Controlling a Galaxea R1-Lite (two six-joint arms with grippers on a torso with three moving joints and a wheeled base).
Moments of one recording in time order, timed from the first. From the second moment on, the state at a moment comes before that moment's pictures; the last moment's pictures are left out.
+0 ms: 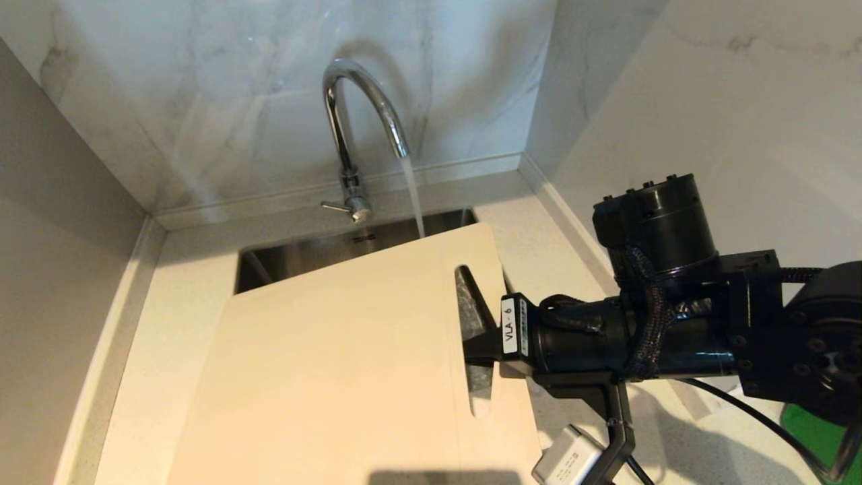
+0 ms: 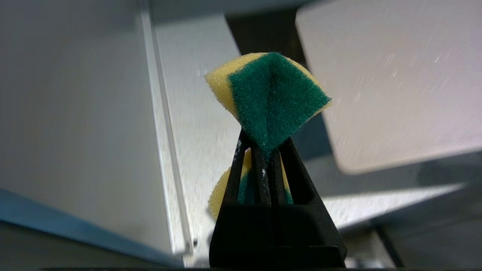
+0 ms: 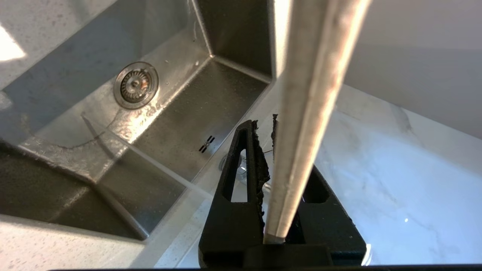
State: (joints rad) left arm 0.00 0.00 -0.06 0.00 0.01 -0.02; right arm 0.56 1.56 -1.02 0.00 0.50 -2.43
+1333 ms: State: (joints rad) left arm -0.10 0.87 -0.81 0.14 -0.11 -0.03; right arm 0.70 1.61 -1.05 0.01 0.41 -2.45
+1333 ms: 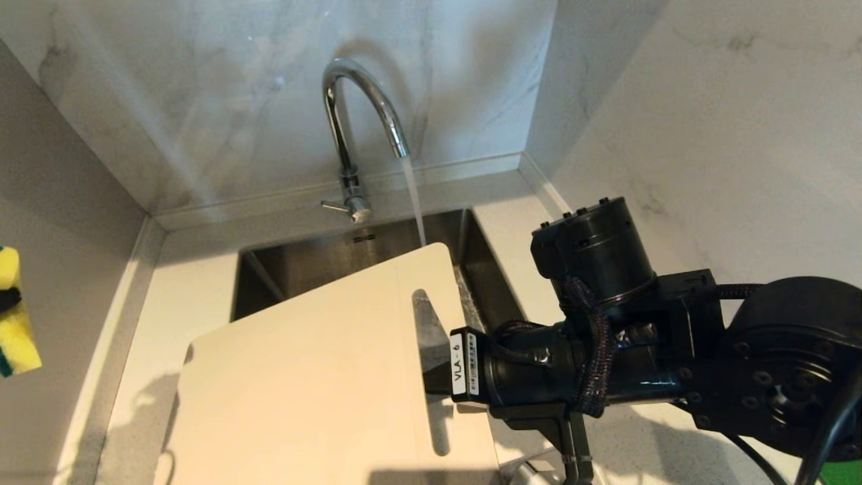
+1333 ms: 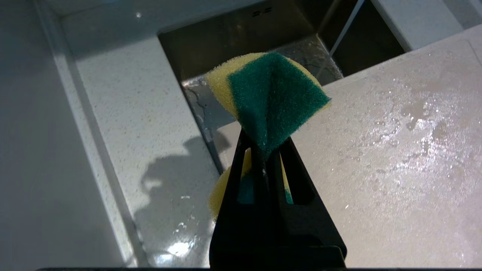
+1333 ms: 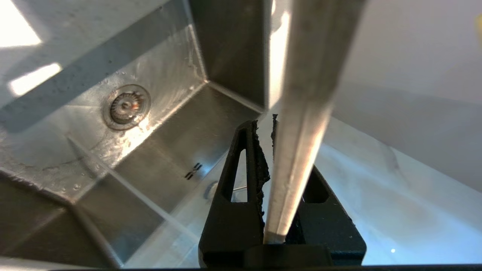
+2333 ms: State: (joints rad) left arm -0.32 1.34 -1.18 0.46 -0.14 -0.20; right arm 0.72 1.63 -1.09 0.00 0.34 -2.45
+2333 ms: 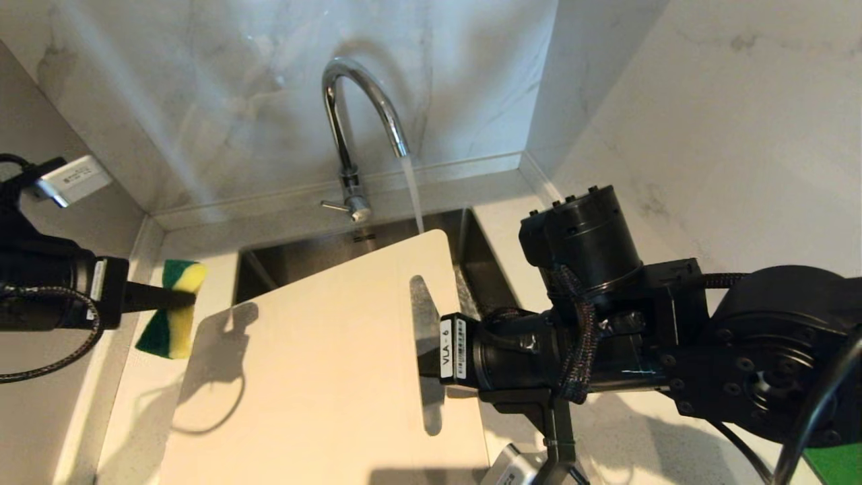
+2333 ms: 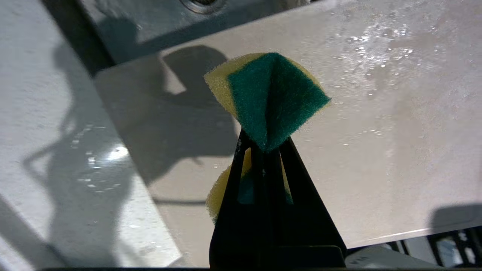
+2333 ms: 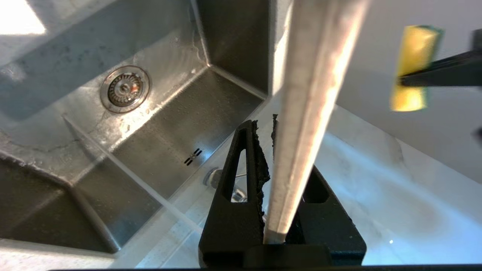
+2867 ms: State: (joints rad) left arm -0.52 1.56 -1.43 0.47 -0.19 -0.48; right arm 0.72 1.65 -1.11 0.00 0.34 -2.45
